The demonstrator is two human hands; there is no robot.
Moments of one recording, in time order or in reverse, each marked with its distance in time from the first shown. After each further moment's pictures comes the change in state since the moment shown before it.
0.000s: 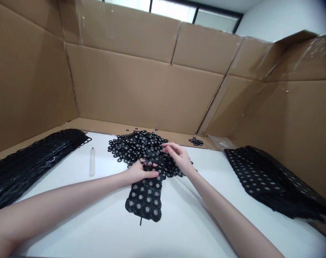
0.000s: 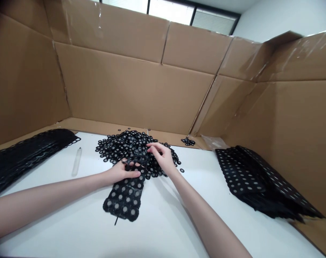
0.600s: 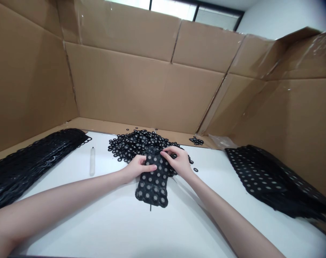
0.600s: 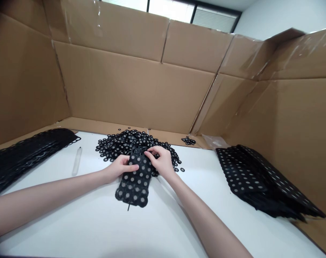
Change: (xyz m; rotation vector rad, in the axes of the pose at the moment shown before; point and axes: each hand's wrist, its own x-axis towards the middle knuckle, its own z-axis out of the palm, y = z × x) left_hand 0.002 0.003 -0.001 -0.382 0.001 -0.122; right_hand -0.010 -0.003 0.006 -0.273 0.107 -0.040
